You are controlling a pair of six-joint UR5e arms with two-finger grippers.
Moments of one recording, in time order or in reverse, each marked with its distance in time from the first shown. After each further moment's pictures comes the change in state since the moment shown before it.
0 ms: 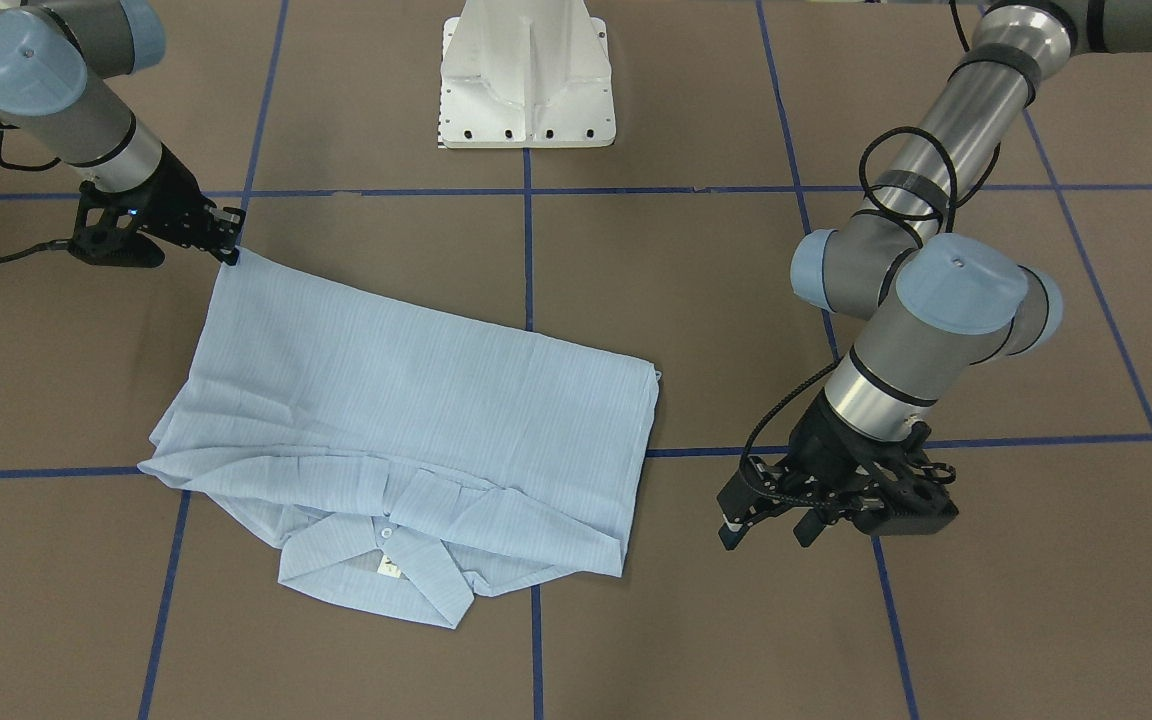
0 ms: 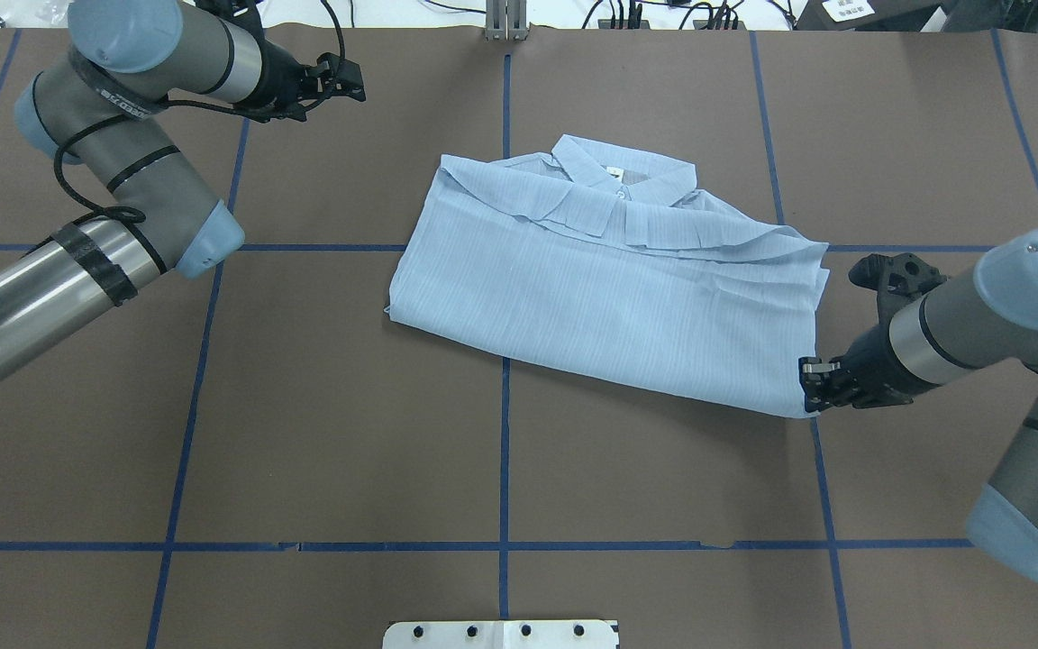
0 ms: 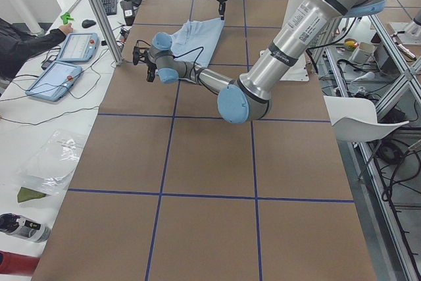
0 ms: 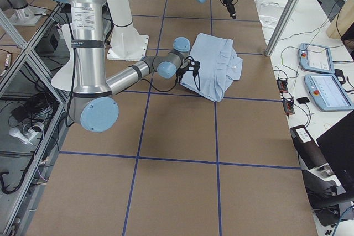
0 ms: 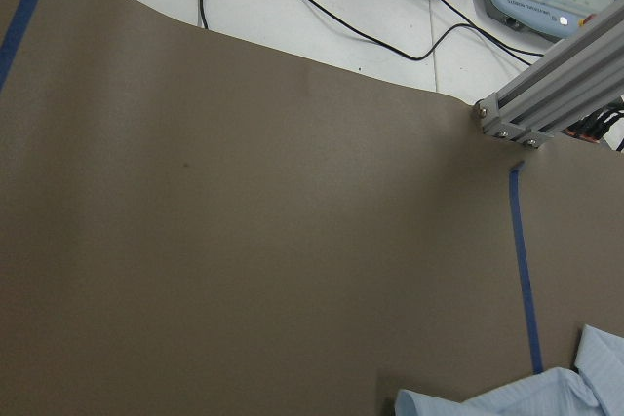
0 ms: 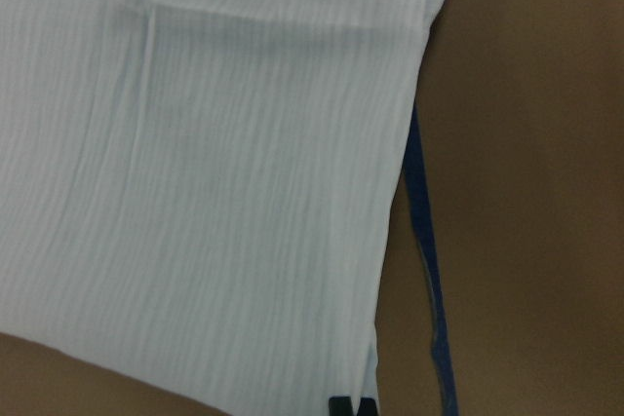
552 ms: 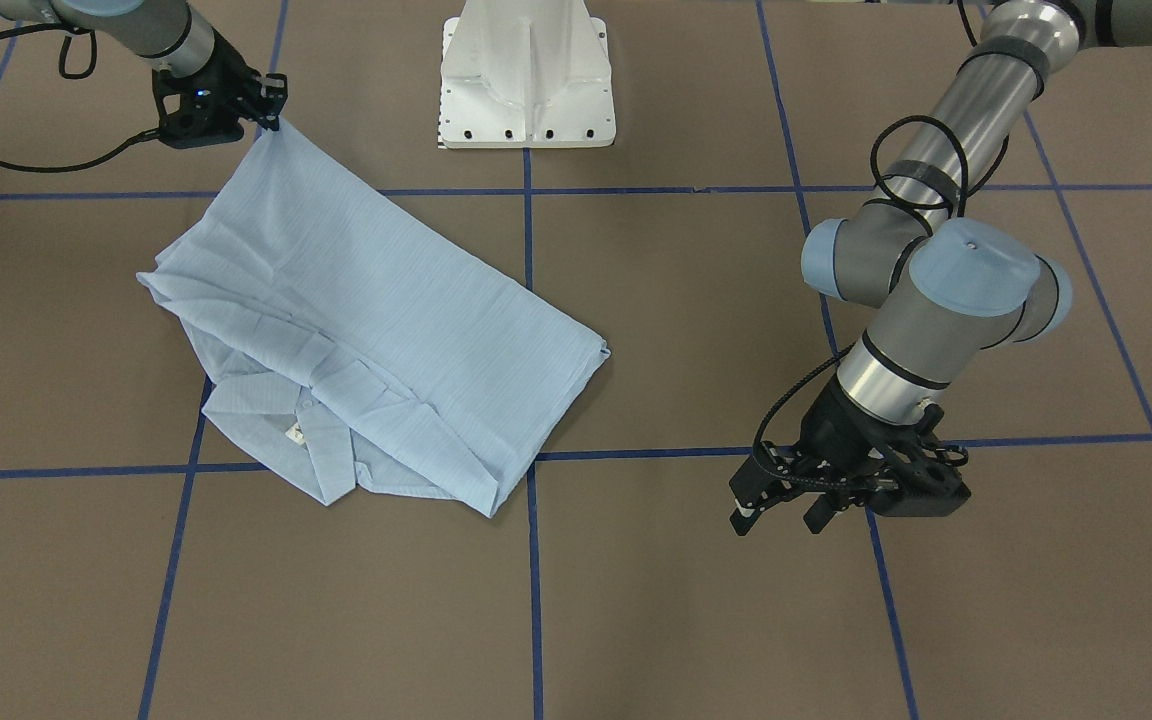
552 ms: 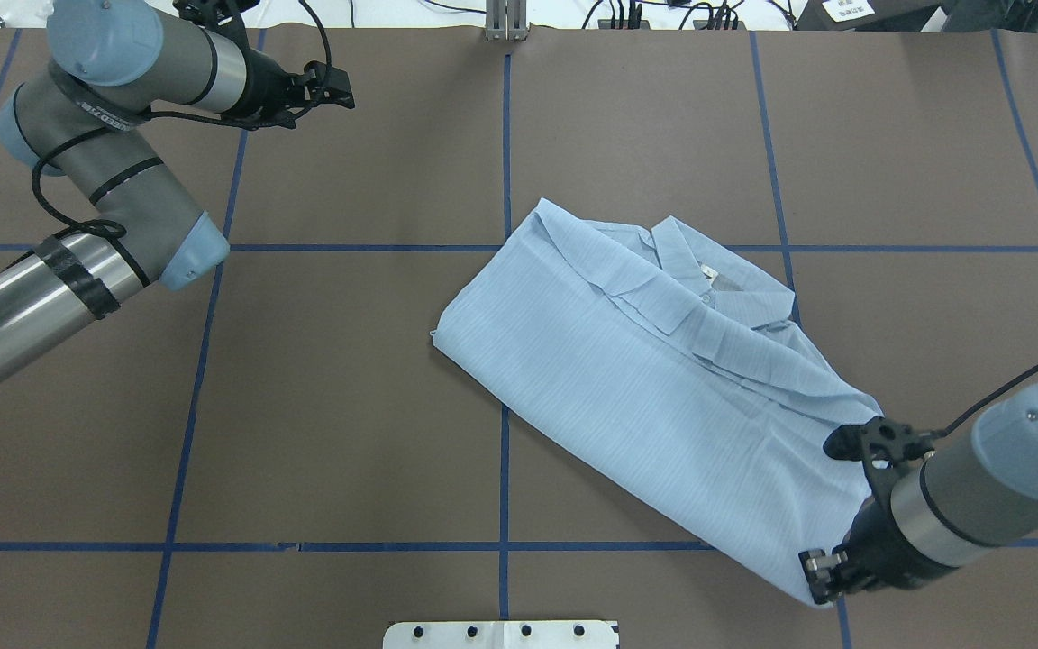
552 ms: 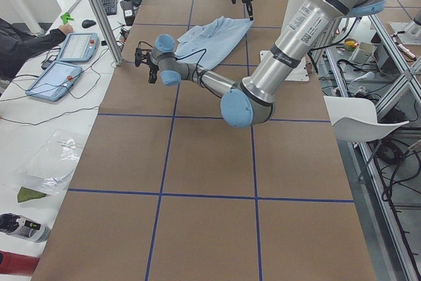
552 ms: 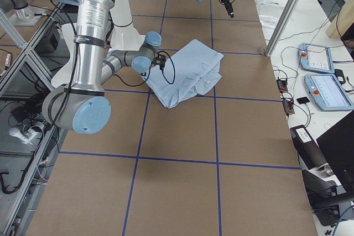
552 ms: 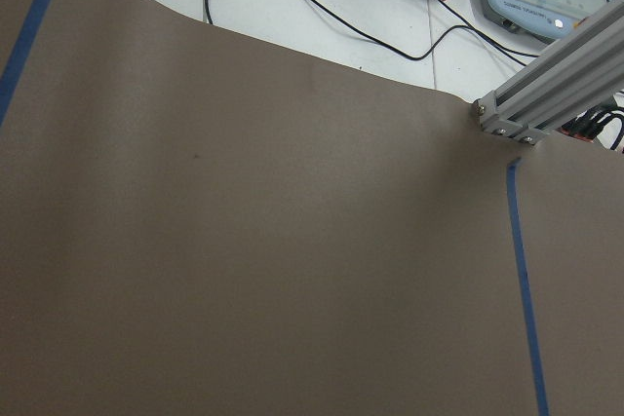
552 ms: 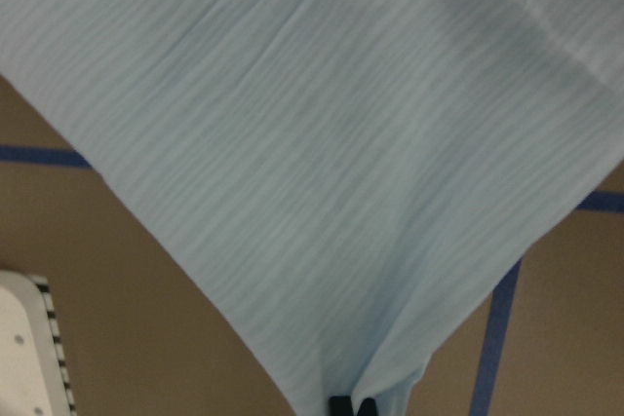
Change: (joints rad) left arm 0.001 0.050 -0.052 -0.001 0.005 -0.002; right arm -0.321 -0.133 0.183 0.000 0.047 0.025
